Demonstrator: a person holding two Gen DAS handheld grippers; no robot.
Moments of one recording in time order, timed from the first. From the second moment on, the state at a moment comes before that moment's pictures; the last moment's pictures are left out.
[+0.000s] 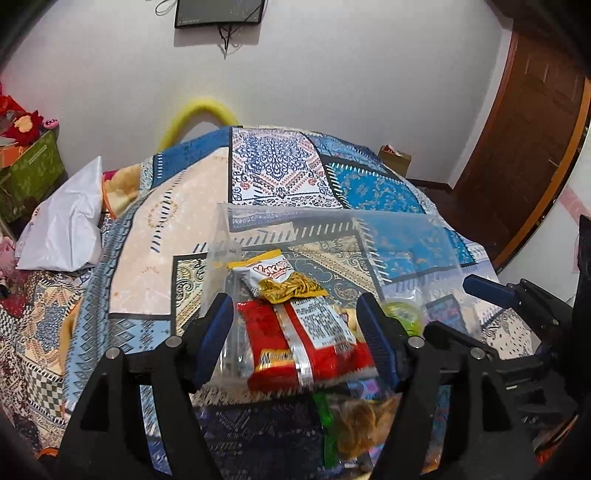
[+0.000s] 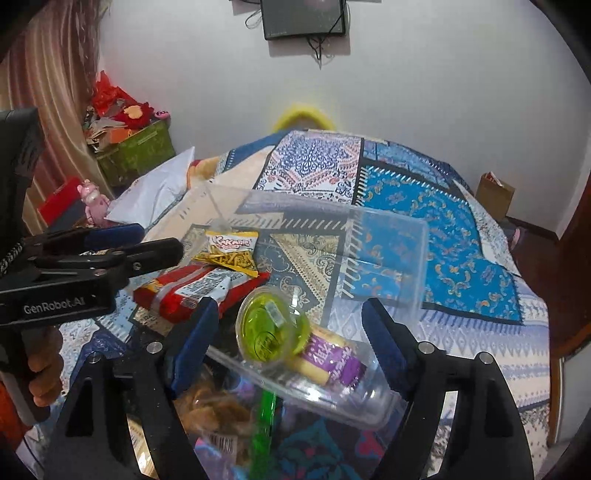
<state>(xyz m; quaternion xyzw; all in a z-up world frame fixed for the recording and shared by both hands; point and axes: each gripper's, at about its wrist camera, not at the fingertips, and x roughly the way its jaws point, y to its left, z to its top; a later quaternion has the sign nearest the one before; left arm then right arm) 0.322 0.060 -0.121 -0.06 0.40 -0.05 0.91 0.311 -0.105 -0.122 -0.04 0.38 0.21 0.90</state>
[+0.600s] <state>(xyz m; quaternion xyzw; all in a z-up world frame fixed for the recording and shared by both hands) 0.203 0.058 -0.120 -0.02 0.44 -0.05 0.90 0.204 -0.140 -0.106 -0.06 0.37 0.21 0.90</state>
